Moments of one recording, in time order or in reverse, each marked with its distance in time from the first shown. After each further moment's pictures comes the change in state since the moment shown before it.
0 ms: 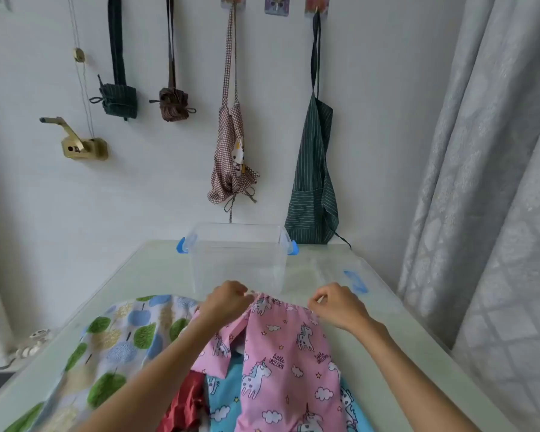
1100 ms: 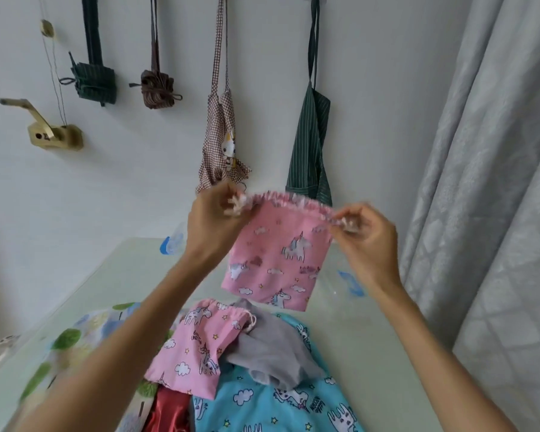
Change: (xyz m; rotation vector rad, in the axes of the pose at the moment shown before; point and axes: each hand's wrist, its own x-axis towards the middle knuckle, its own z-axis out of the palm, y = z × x) left_hand 0.019 0.067 -0.082 -0.503 0.565 0.520; right_hand 0.003 -0.039 -0.070 0.715 0.665 -0.552
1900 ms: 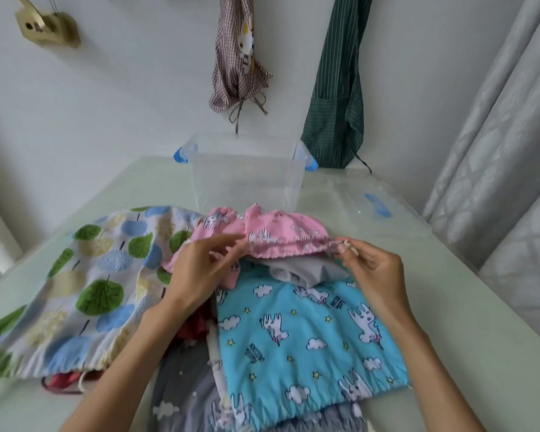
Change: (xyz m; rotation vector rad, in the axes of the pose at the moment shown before) left_hand -0.174 -0.112 -0.021 0.223 -0.269 -0.168; right_hand -0.158 0.093 0.002 0.067 -0.169 0.428
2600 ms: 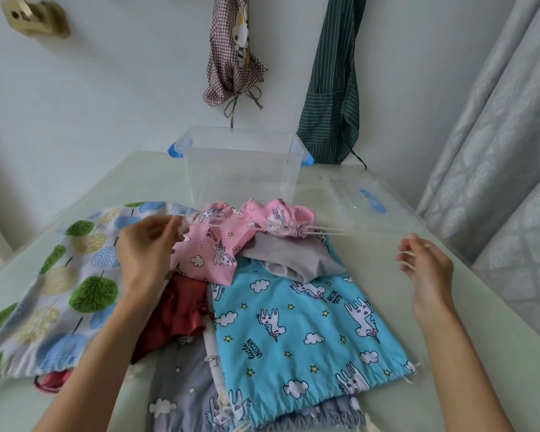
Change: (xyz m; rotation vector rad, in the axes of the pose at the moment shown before) left_hand 0.008 -0.024 -0.026 -0.196 0.465 -0.333; right_hand 0.016 0.010 -0.045 0.132 0.505 0.299
